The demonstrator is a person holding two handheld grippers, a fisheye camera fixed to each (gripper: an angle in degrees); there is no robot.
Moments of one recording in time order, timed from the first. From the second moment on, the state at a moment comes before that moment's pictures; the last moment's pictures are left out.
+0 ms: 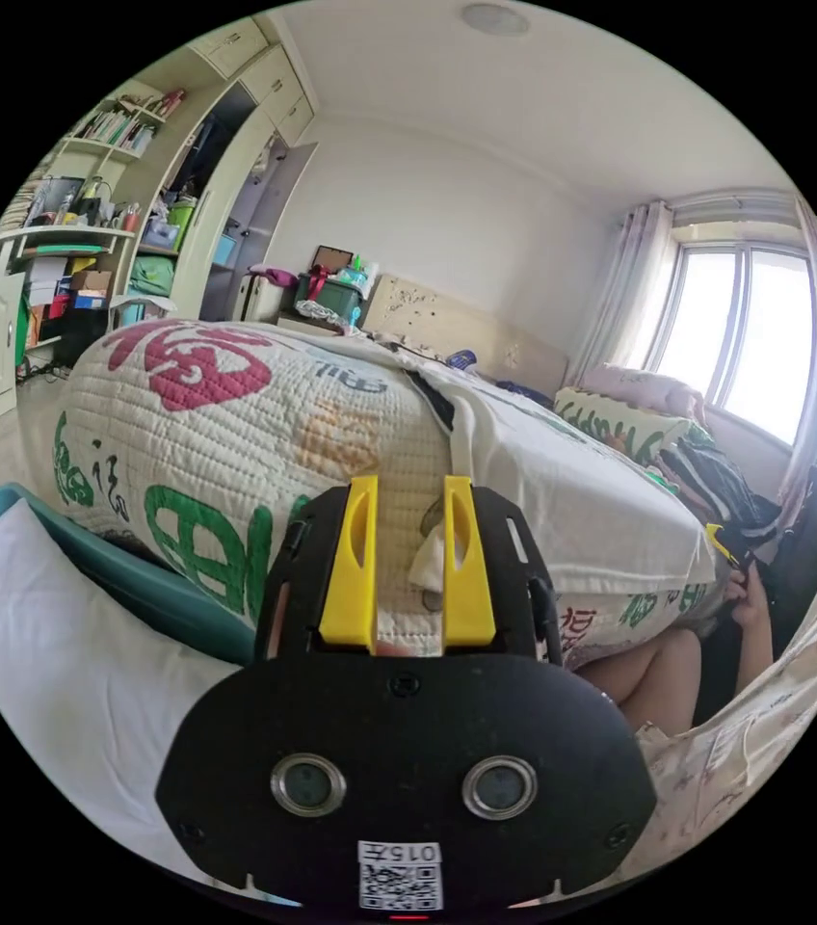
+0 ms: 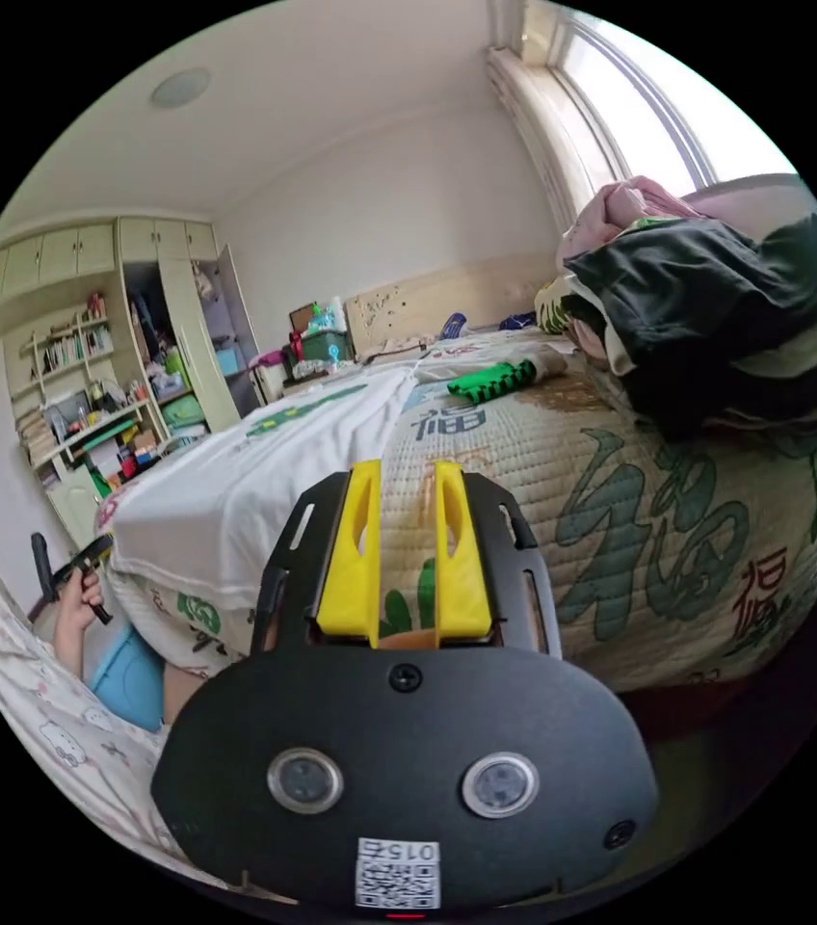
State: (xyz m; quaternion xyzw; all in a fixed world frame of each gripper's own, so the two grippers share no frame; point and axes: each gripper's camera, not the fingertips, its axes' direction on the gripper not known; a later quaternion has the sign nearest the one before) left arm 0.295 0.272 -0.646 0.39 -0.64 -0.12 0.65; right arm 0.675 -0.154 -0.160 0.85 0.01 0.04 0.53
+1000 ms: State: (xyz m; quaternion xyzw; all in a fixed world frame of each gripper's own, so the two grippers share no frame) left arm 0.211 0.380 -0.615 0.33 -0.70 -0.13 0.62; right arm 0.566 -0.185 -0.160 0.79 0.10 0.01 0.60
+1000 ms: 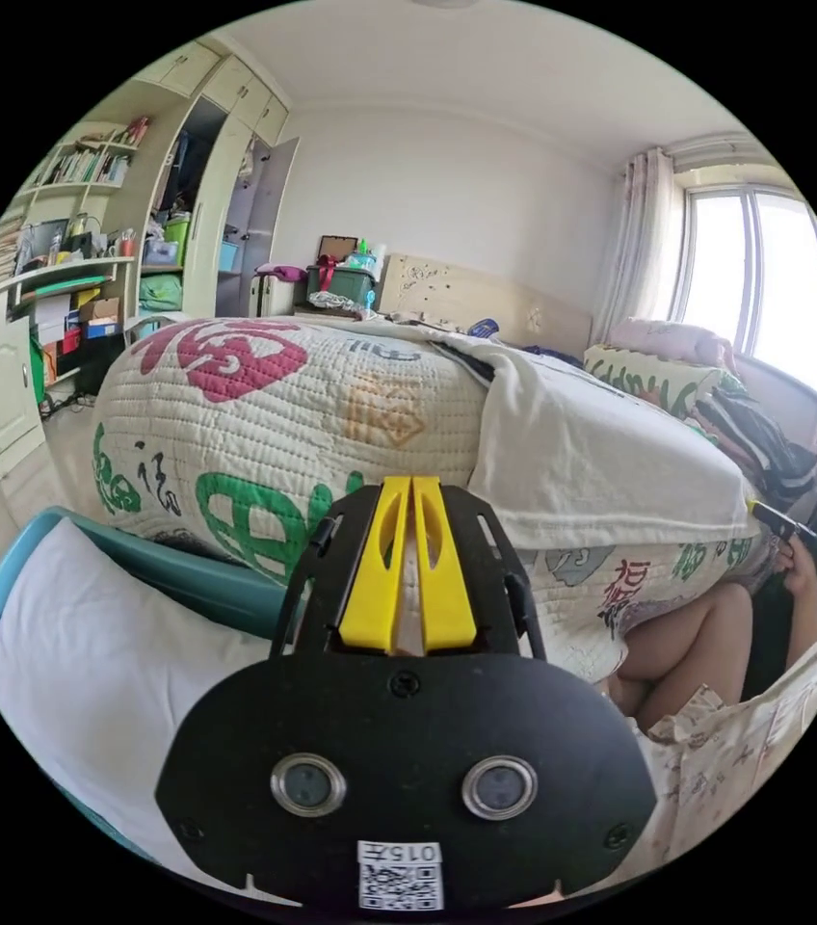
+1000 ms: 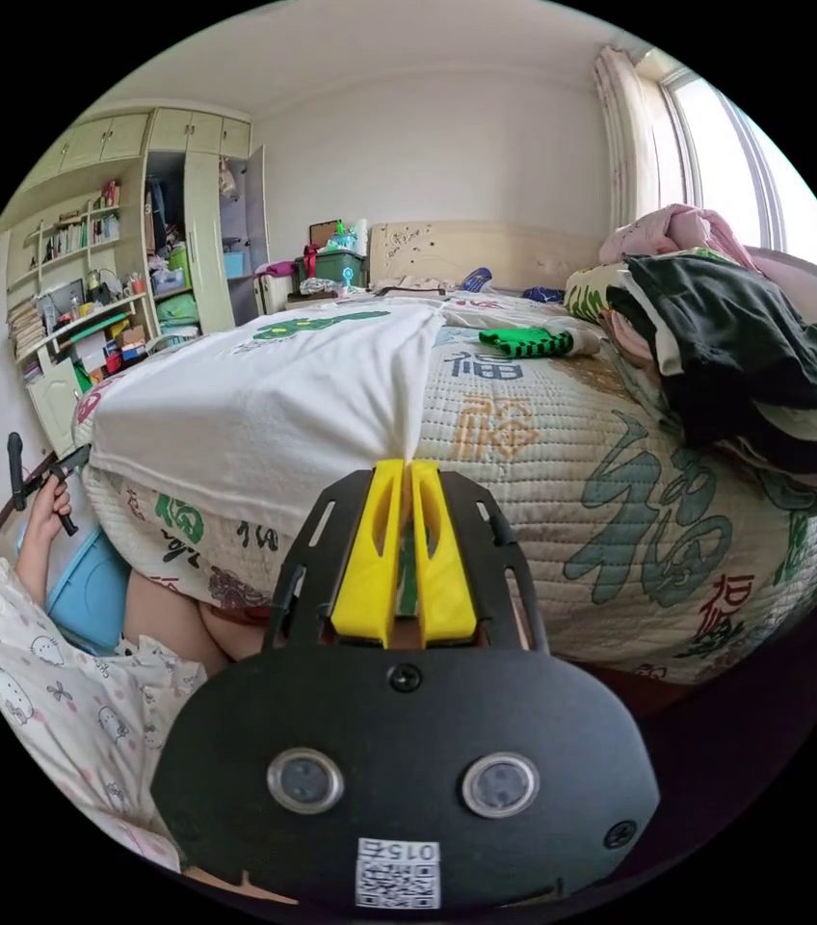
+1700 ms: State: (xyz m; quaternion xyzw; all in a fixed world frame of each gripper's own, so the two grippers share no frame) left arm 0.162 0.009 -0.478 0.11 -0.47 0.25 0.84; right arm 0.462 -0.234 -0.306 0.81 0.21 0.04 0.55
